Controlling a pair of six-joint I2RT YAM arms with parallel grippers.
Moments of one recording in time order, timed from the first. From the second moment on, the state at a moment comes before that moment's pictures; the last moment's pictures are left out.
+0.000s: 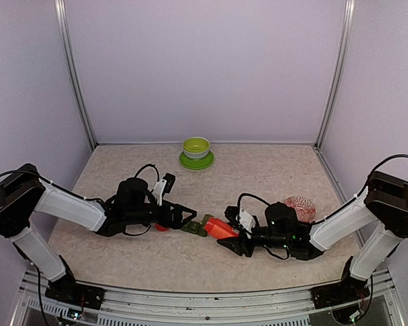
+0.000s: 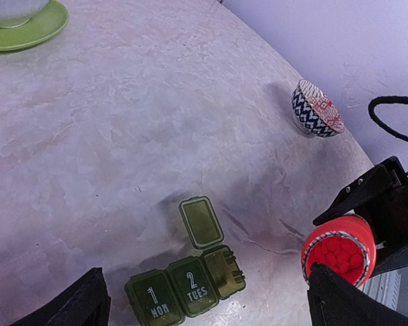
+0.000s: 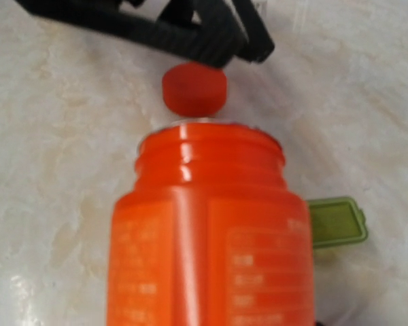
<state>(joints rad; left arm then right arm) -0.78 1.61 0.60 0.58 0.24 -0.42 1.00 1.62 0.44 0.81 -0.14 -0.08</state>
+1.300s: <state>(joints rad) -0.80 1.60 0.58 0.63 0.34 -0.35 0.99 1.69 0.56 0.61 -0.14 -0.08</state>
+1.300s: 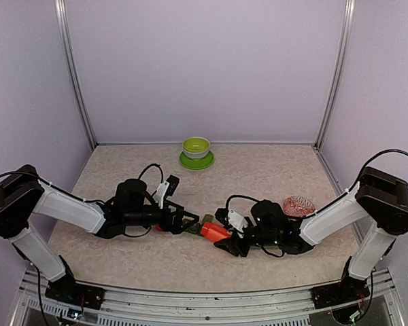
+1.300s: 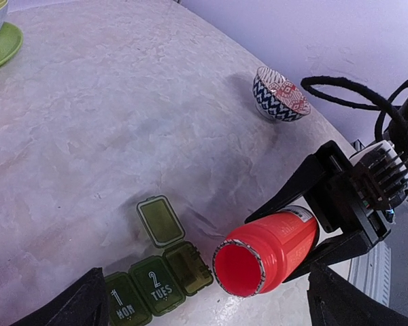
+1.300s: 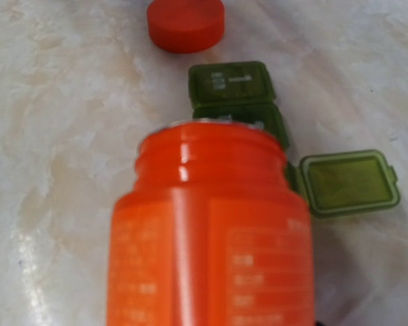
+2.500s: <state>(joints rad) -0.84 1.65 0.63 0.51 0.28 -0.29 0.99 1.68 0.63 0.43 -0.14 -0.08</state>
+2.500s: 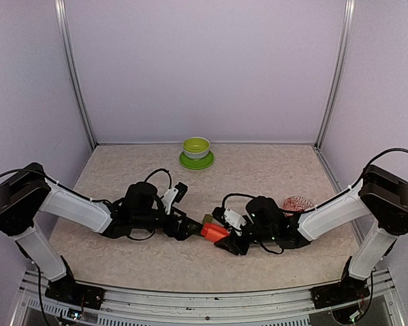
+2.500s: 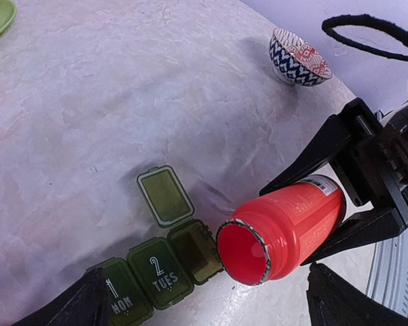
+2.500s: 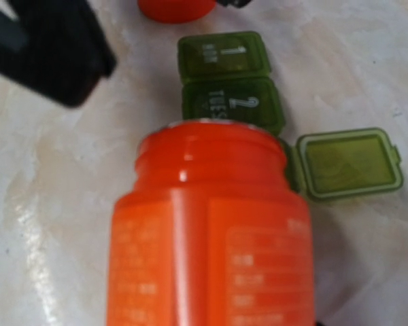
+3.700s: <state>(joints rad) -0.85 1.69 0.66 0.48 0.25 -0.28 0.99 1.67 0.71 0.28 -0.11 -0.10</state>
